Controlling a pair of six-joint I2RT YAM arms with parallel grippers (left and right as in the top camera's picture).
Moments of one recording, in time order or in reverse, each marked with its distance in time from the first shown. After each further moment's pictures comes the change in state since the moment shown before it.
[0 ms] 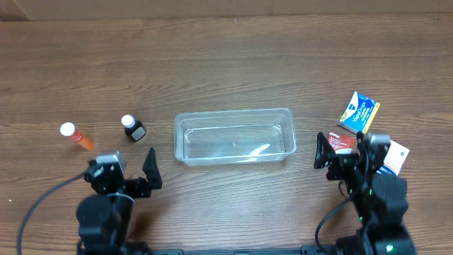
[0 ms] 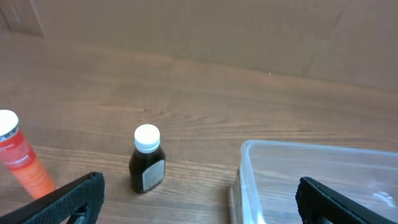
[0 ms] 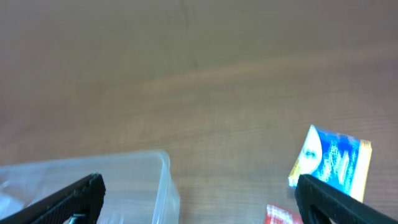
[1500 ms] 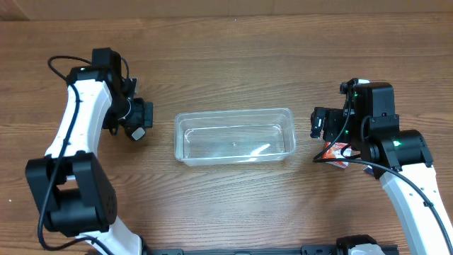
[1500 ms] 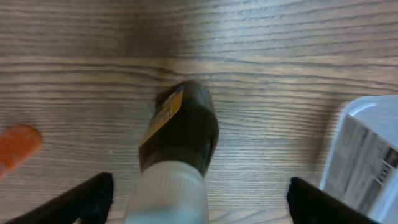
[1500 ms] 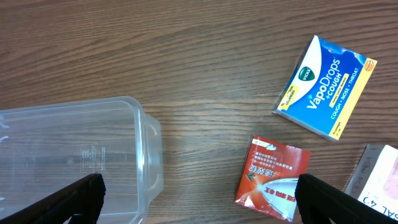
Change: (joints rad) left arm 0.077 1.601 1.045 -0.664 -0.023 0.238; right arm -0.005 0.741 0.653 -0.581 0.001 -0.022
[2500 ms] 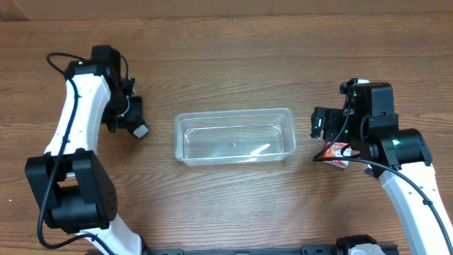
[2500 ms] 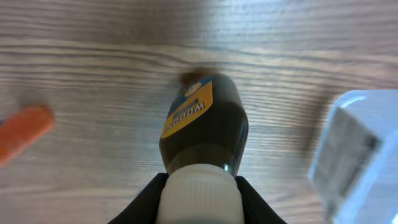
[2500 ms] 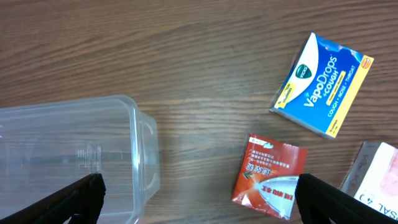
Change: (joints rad) left arm -0.002 0.017 0.103 -0.122 -0.008 -0.046; right arm 0.000 0.007 0.002 -0.009 0.011 -0.001
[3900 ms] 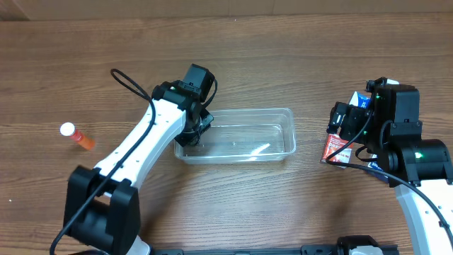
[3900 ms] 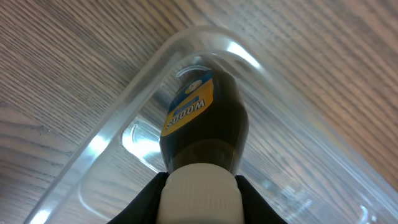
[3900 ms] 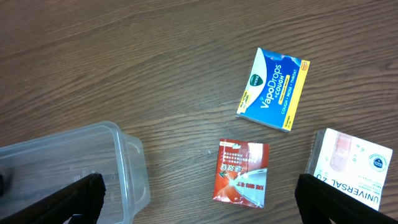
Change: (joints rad) left arm -0.506 -0.114 -0.216 0.231 -0.064 -1.188; right arm -0.071 -0.080 0.061 -0.069 0.058 0.072
